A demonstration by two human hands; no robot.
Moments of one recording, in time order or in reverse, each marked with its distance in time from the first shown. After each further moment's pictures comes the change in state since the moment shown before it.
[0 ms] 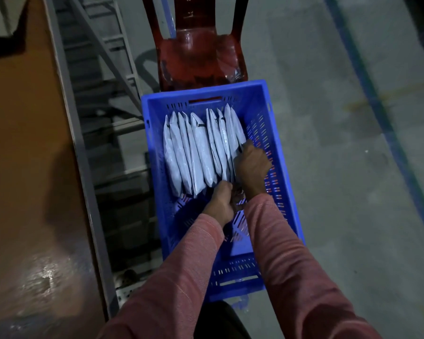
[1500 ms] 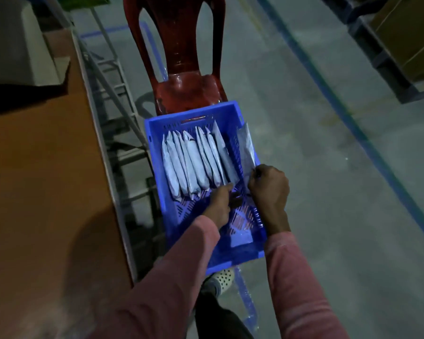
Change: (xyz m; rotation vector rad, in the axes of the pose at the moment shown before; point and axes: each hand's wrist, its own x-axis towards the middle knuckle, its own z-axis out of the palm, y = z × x) left_hand -0.066 -0.038 0.005 0.183 -0.008 0.215; right_hand -0.125 0.057 -0.131 0.188 0.157 0.091
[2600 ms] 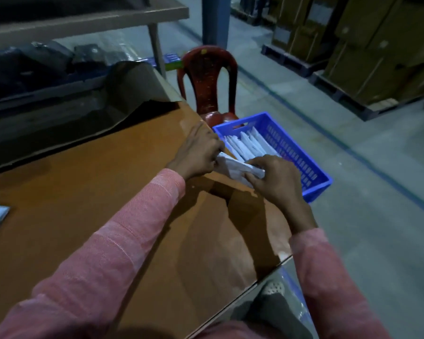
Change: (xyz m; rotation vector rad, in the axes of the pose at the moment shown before) left_hand -0.305 0.132 -0.353 1.912 0.062 1.725; right_hand -0.355 -0.196 -0.072 0.001 0.240 -0.438
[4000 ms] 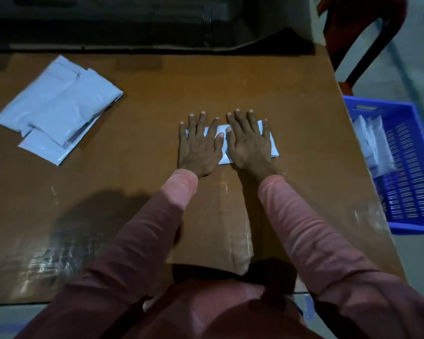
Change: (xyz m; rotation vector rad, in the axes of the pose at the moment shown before) left_hand -0.237 -0.094 0.101 -0.087 -0.159 -1.016; right_hand 0.027 -0.226 0.222 -0.059 -0.429 -0.412
